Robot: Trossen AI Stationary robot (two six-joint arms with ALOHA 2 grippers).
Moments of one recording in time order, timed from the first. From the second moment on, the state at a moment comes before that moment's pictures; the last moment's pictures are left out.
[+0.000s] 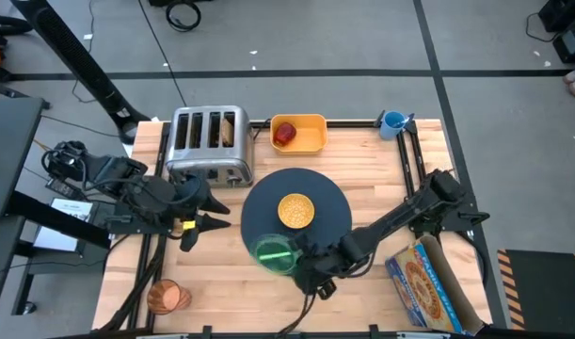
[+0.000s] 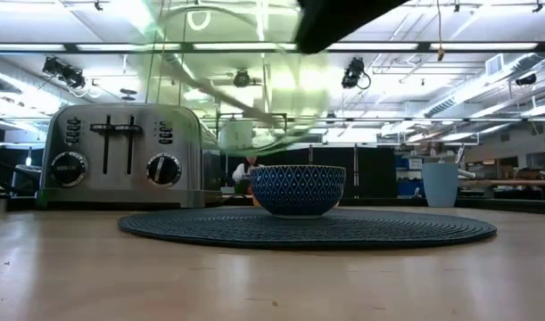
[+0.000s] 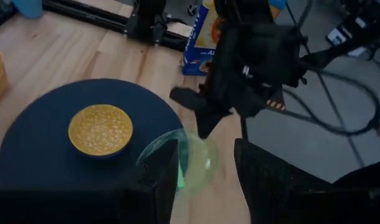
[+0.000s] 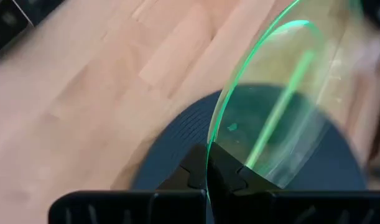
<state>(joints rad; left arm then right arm) -0.46 1.10 1.40 -0.81 -0.29 -0.57 0.50 1.93 1.53 -0.60 0.27 -0.26</state>
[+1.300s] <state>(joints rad) -0.48 1.10 1.40 -0.82 -0.31 -0.37 0.43 2.16 1.56 -0.52 0.43 -0.54</state>
